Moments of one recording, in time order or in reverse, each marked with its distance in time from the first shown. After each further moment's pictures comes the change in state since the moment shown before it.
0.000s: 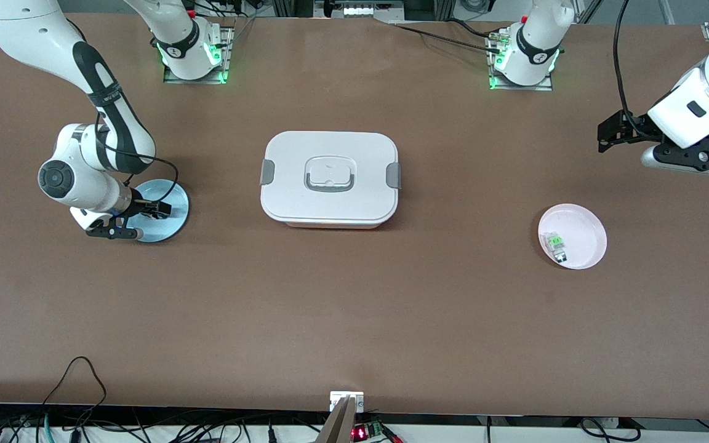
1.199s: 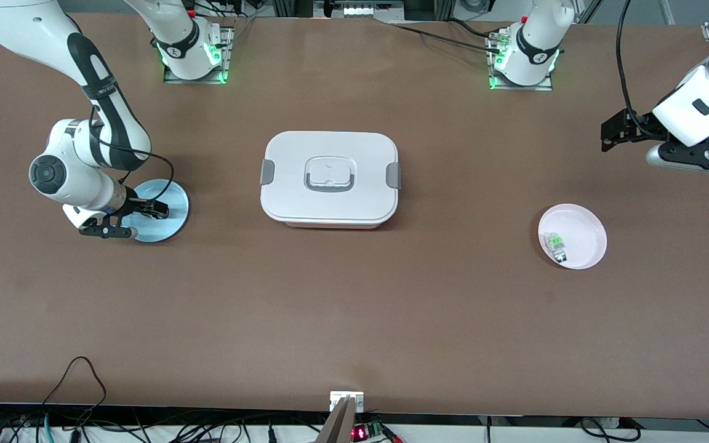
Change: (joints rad) left arm 0.009 -0.005 0.001 -0.004 0.000 0.000 0.000; right arm 0.000 -0.034 0.000 0.000 0.000 -0.020 0.002
